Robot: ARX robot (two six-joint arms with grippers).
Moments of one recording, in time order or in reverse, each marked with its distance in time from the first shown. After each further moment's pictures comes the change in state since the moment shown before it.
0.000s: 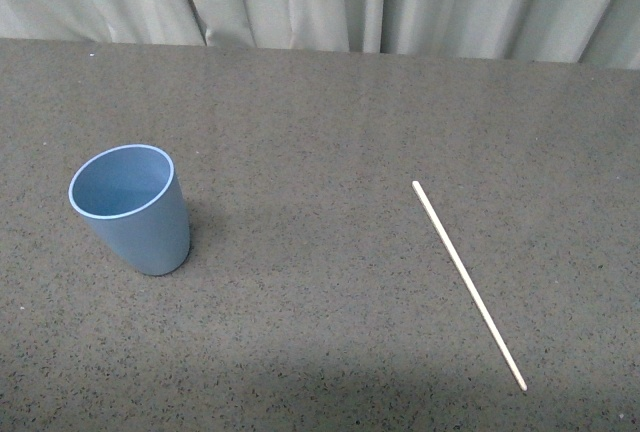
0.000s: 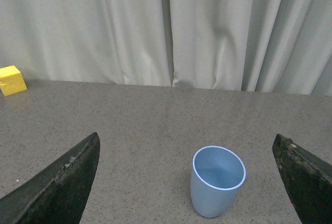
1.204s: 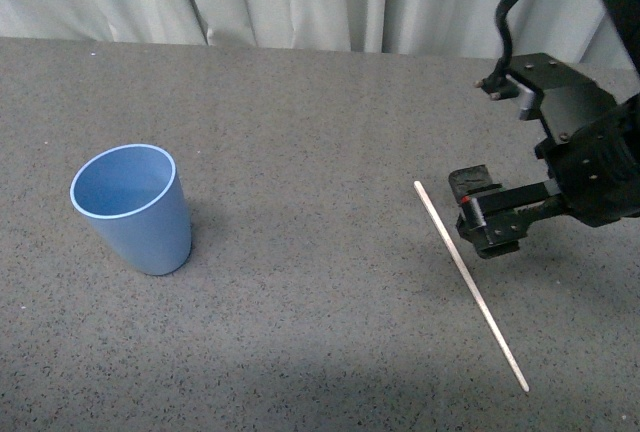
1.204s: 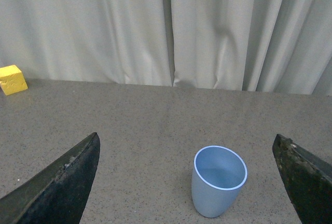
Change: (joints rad) left arm 0.000 0.000 0.000 0.000 0.000 0.000; right arm 0.277 1.931 0.949 -0.148 -0.063 -0.043
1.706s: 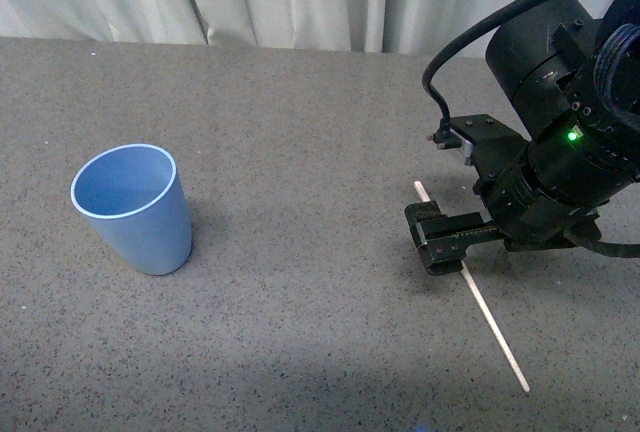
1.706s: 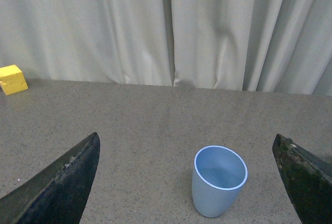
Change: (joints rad) left arm 0.000 0.000 0.000 0.000 0.000 0.000; right arm 0.031 0.230 0.171 -0.102 0.018 0.076
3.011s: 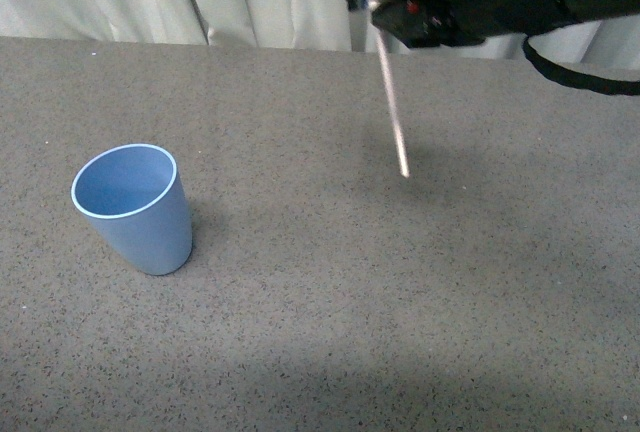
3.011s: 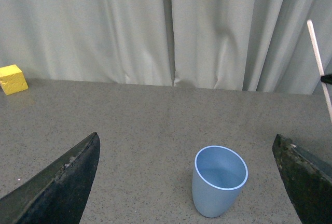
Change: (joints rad) left arm 0.000 0.000 0.000 0.000 0.000 0.000; right arm 0.072 -0.261 -0.091 0.714 -0.279 0.064
